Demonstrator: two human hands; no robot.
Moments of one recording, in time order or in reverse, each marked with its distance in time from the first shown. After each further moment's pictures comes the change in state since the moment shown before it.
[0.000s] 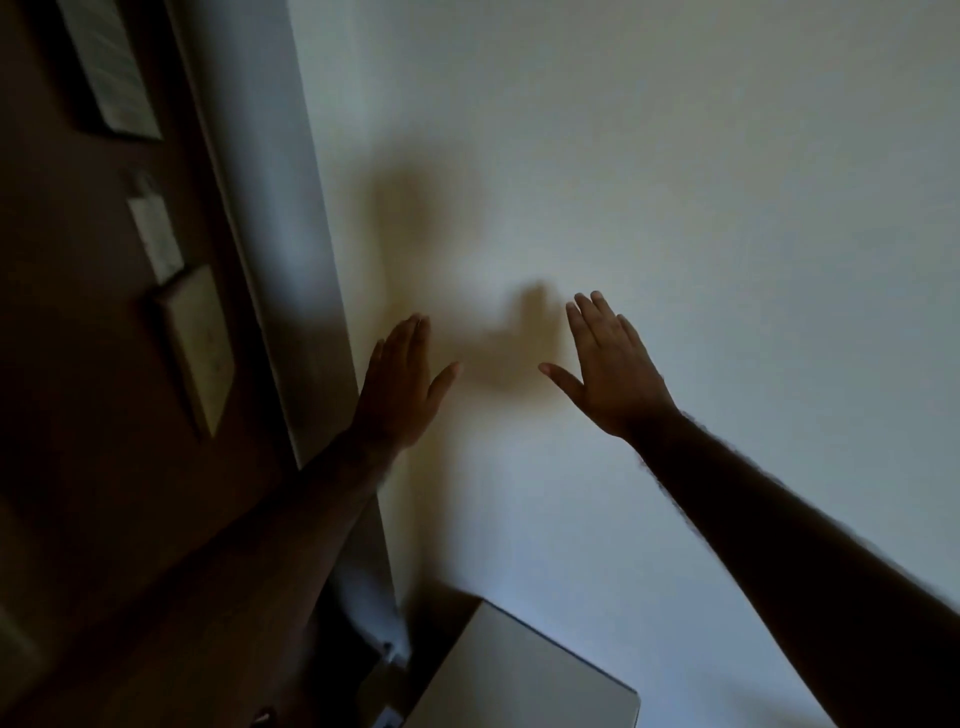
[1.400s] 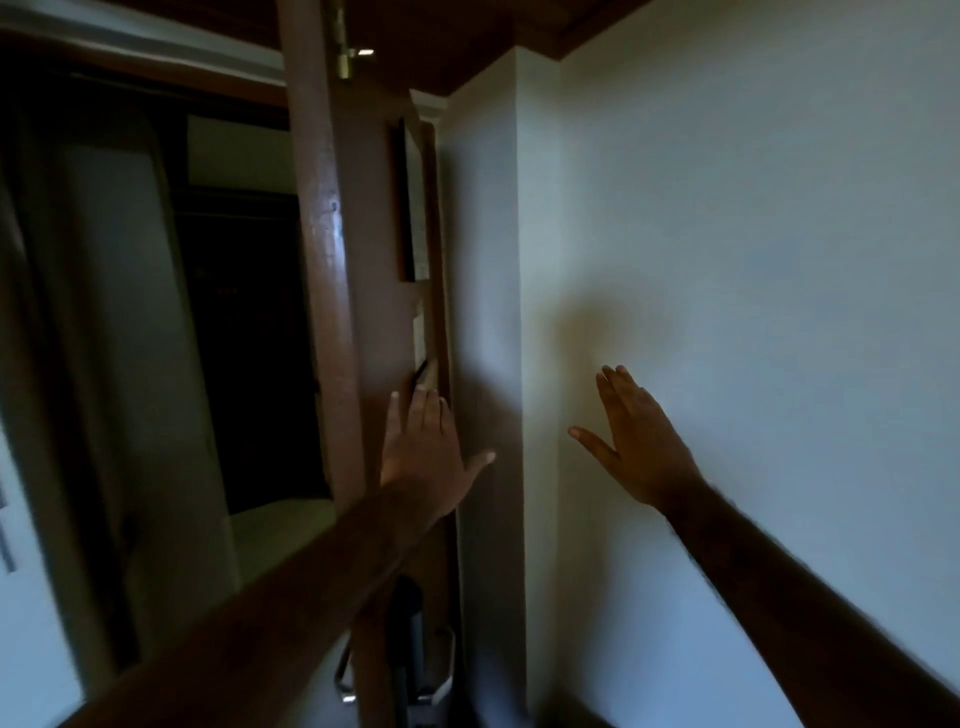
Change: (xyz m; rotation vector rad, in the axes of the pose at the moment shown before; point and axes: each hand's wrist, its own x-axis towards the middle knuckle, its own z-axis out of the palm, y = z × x) left_hand -0.095 -0.052 -0.195 0.733 -0.192 -0.319; right_hand 0.047 -0.141 -0.023 0.288 0.055 -0.257
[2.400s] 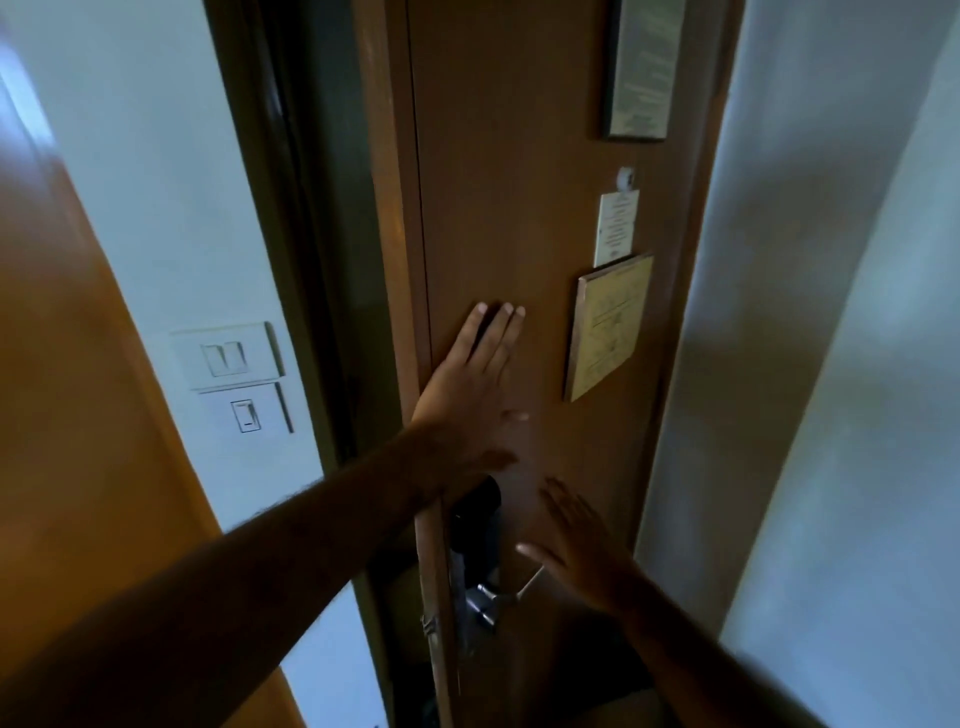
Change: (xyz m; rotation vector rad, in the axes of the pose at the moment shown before) left_hand -0.022 -0.280 0.138 0.615 0.098 0.114; right_hand -0.030 -0.344 0.313 0.515 -0.535 -0.344
